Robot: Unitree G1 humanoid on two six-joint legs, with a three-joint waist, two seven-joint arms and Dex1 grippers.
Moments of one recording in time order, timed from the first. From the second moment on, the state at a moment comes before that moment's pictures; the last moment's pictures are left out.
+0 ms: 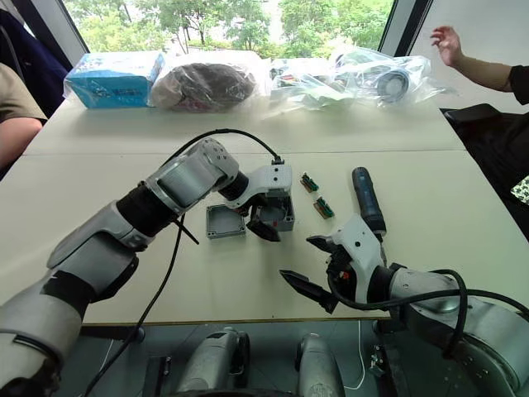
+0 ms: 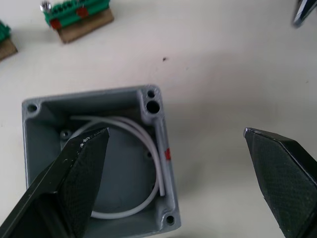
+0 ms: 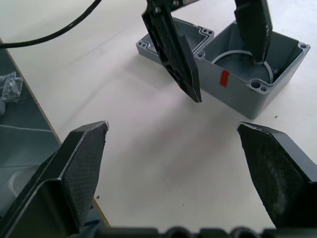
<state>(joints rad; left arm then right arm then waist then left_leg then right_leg) -1.17 0.39 -0.74 0.29 -0.09 0.78 -1.26 0.05 -0.80 -0.17 -0.90 0.99 0.97 0.31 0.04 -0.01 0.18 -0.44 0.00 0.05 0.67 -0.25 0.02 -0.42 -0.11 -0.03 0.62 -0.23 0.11</state>
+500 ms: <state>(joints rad) -1.13 0.34 -0.72 0.34 0.01 0.71 -1.24 0.06 -0.79 -0.17 -0.90 0.96 0.92 0.26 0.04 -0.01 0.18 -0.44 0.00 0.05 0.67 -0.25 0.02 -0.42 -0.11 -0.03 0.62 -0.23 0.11</state>
